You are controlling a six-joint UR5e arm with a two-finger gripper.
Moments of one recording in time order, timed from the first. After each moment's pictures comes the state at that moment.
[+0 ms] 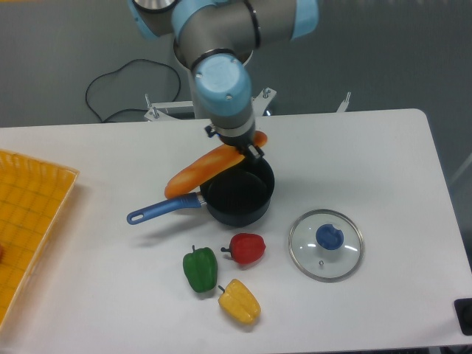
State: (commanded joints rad) arm 2.46 -1.76 -1.65 -1.48 1.73 1.26
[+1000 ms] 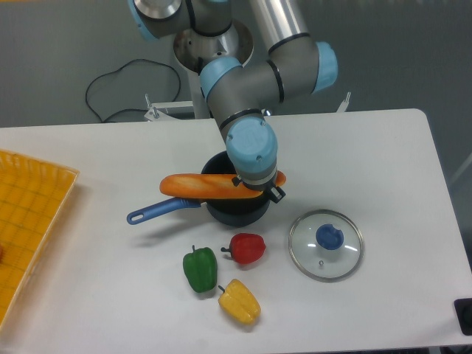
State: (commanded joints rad) arm 2.41 -1.94 -1.67 -1.33 1.76 1.16
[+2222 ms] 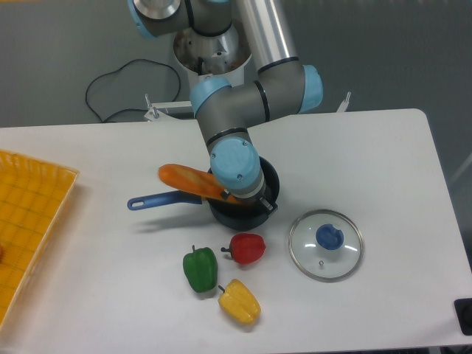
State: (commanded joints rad) arm 2.39 -1.96 -1.69 -1.27 1.77 1.15
